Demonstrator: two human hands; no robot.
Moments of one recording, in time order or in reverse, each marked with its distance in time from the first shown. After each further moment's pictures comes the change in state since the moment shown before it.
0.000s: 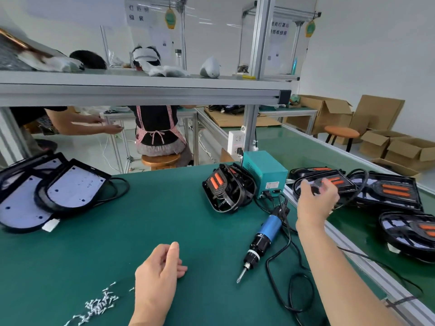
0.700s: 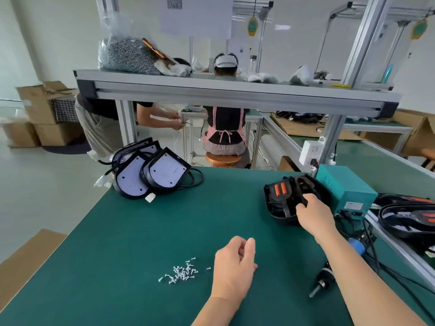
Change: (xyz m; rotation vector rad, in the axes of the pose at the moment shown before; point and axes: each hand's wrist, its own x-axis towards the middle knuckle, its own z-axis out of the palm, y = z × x) left_hand -0.003 0.002 -0.003 0.027 -0.065 -0.053; right_hand -0.092 -0.013 0.095 -0.764 -0.854 -0.223
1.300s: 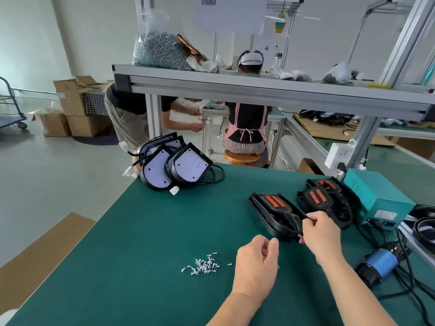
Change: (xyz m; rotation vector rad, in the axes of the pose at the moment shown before) left_hand 0.004 -0.005 0.002 0.015 -0.010 0.030; right_hand -0.055 -0.024 0.036 0.272 0.046 0.040
